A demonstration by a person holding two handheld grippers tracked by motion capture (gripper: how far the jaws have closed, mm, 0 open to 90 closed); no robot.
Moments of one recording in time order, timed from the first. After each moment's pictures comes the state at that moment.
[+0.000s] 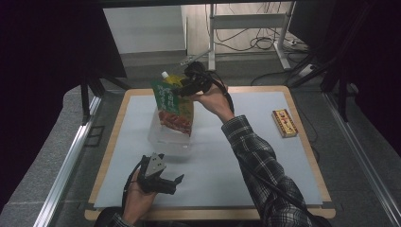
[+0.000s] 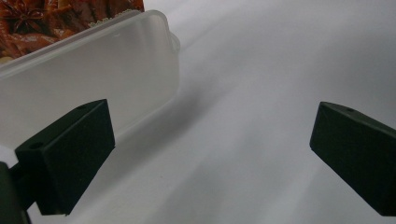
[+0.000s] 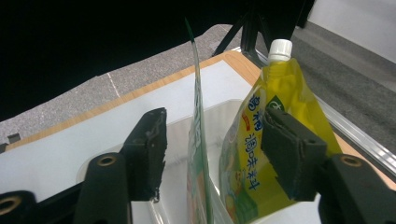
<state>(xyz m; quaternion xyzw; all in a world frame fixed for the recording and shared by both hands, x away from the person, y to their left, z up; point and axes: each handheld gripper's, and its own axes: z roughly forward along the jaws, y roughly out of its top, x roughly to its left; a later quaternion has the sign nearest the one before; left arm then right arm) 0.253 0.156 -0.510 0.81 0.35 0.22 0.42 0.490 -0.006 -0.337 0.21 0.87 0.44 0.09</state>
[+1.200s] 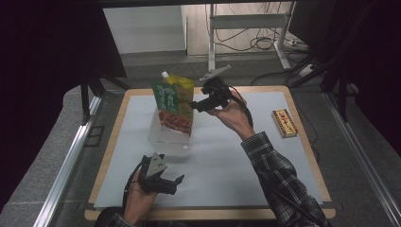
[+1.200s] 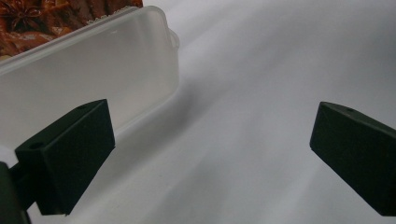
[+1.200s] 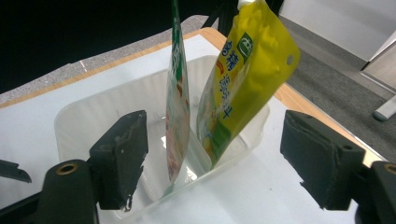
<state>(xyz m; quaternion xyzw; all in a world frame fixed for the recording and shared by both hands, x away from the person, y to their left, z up) 0.253 0.155 -0.511 0.81 0.35 0.22 0.41 0.460 -0.061 -0.360 0.23 0.87 0.42 0.14</state>
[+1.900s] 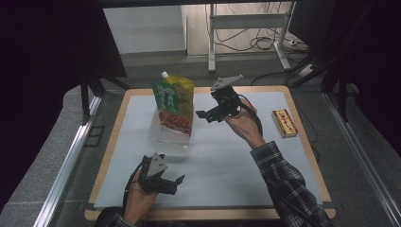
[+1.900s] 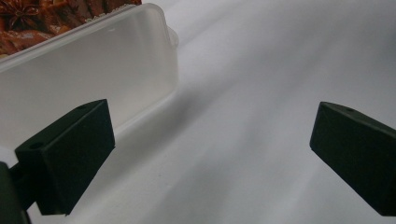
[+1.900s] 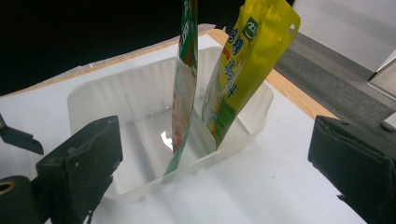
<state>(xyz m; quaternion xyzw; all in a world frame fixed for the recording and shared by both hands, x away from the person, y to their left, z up) 0.254 0.154 -0.512 0.81 0.35 0.22 0.41 0.446 -0.090 -0.376 0.21 0.86 0.45 0.14</state>
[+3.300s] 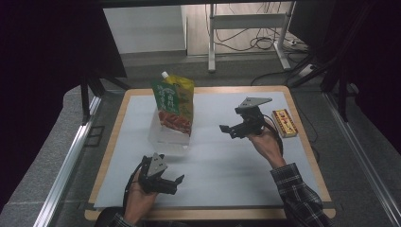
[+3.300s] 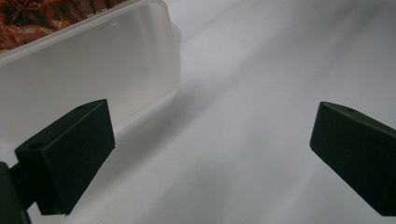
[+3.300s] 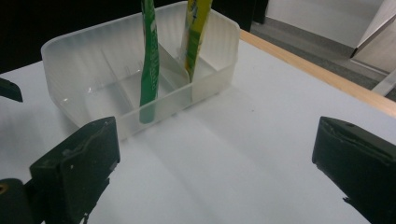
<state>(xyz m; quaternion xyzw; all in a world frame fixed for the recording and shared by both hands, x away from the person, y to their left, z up) 0.254 0.154 -0.514 0.81 0.36 0.22 0.41 0.426 -0.169 -0.430 0.26 0.83 0.46 0.14</state>
